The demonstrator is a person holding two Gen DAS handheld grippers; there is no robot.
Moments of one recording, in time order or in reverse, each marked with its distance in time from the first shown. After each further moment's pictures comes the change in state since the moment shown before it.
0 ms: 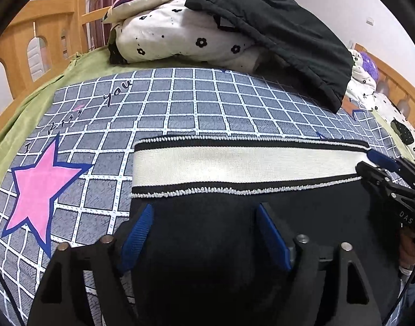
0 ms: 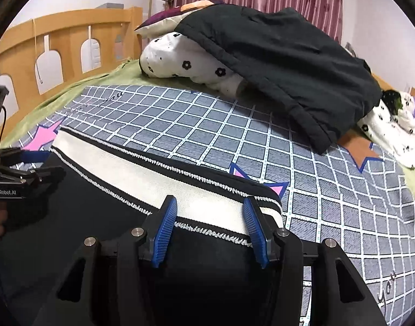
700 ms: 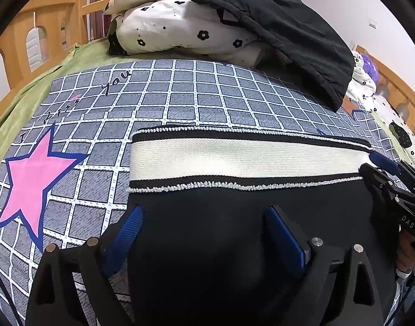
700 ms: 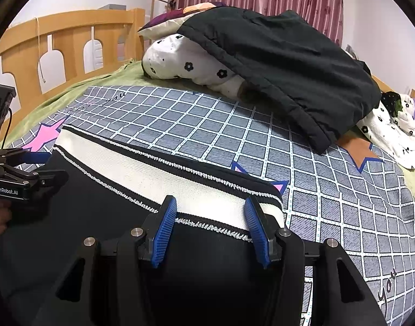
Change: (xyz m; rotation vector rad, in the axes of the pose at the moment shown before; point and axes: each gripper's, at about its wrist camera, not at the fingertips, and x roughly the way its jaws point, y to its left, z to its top) left arm 0.003 0.003 -0.004 -0.030 0.024 -0.022; right arm -0.004 0.001 -0.005 0.003 -0.014 0.011
